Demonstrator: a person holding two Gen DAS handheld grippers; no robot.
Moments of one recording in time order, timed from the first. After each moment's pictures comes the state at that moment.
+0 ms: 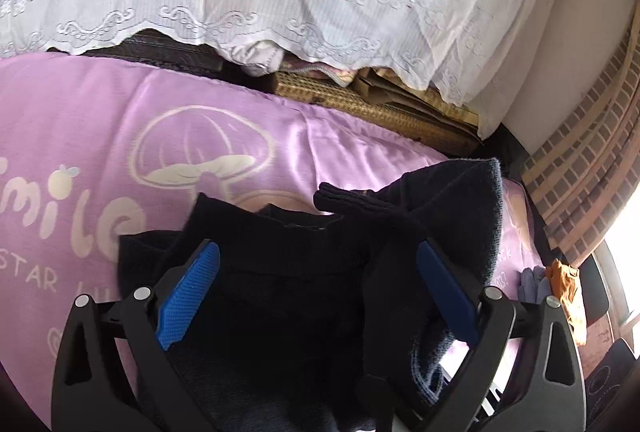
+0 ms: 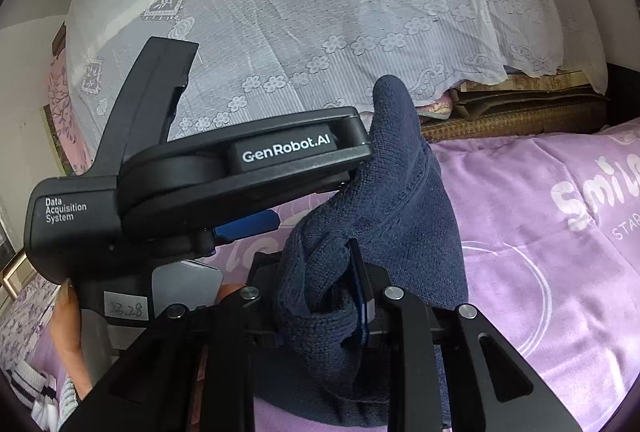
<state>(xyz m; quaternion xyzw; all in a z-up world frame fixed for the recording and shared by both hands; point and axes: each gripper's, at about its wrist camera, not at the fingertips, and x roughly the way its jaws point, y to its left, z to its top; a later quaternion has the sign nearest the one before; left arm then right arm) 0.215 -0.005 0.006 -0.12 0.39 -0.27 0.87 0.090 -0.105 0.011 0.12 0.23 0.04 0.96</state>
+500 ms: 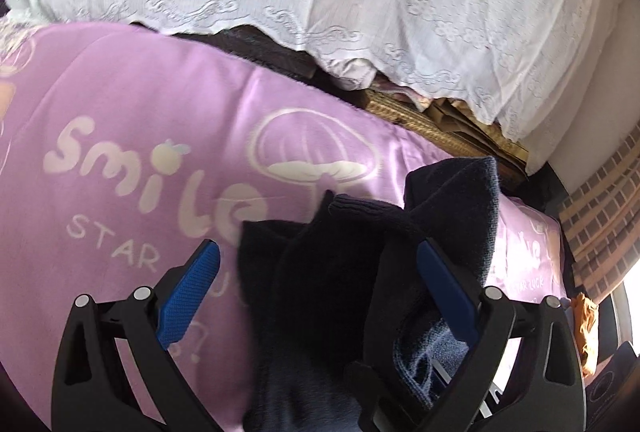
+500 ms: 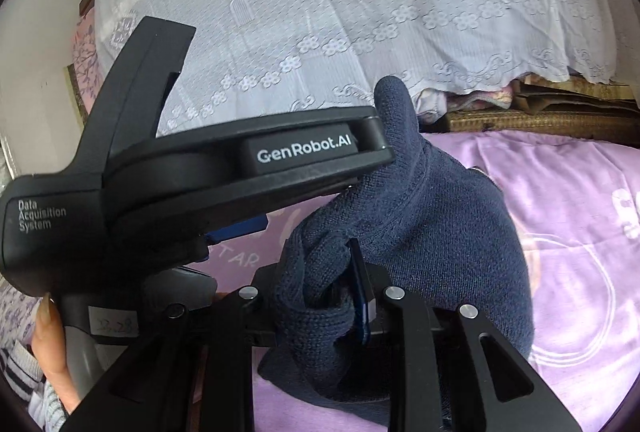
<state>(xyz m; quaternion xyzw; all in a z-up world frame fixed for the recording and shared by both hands) 0.214 0.082 -0.014 -0.16 0.40 -0.18 0.88 0.113 -0.029 -0.003 0.08 0.27 0.10 0.95</state>
